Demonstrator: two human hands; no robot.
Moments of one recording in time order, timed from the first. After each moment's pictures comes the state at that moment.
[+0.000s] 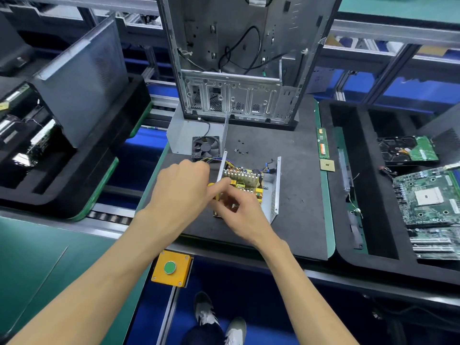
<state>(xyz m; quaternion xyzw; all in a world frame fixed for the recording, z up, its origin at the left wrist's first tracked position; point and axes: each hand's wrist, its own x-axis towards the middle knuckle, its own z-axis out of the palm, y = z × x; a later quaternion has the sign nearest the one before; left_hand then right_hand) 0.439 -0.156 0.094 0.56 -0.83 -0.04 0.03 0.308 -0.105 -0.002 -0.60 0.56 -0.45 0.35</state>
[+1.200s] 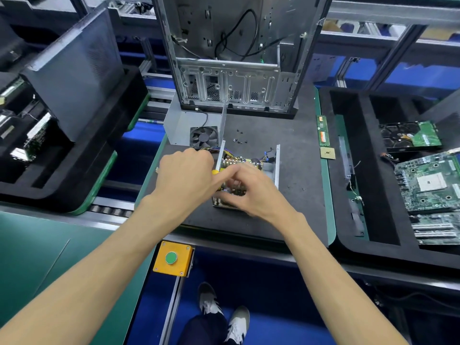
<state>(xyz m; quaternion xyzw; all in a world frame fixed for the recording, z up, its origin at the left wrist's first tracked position) 0.428 -0.156 0.086 0.53 -0.84 0.02 0.07 0.270 -0.115 0.005 -0.74 0.53 -0.36 0.18</state>
